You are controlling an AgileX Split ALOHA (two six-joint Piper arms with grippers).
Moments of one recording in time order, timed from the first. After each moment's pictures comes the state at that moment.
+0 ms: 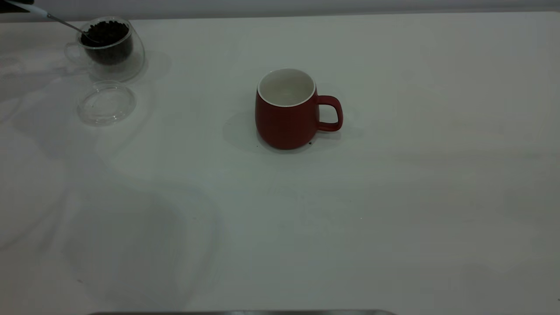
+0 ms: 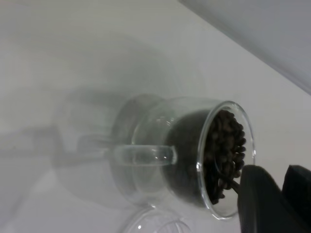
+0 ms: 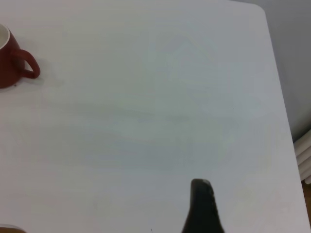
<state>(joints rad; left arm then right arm) 0.45 2.60 -2.00 -1.12 0.95 0.71 -0.04 -0.02 -0.48 0.04 1.13 -0.14</state>
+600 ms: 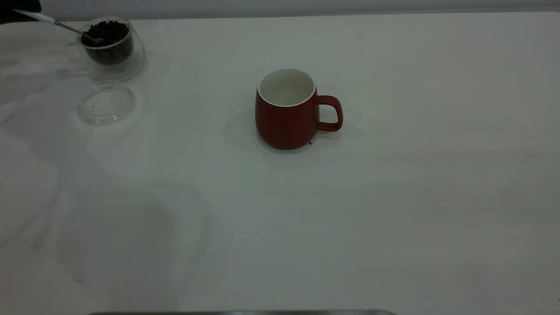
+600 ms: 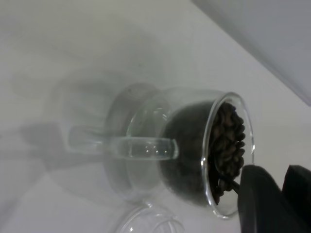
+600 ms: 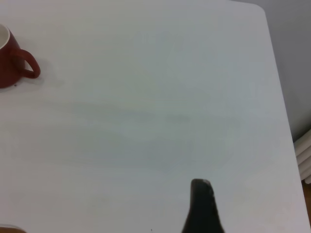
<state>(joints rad) 0.46 2.64 -2.00 -1.18 0.98 0.72 -0.04 -0.02 -0.48 0.04 1.13 -0.14</state>
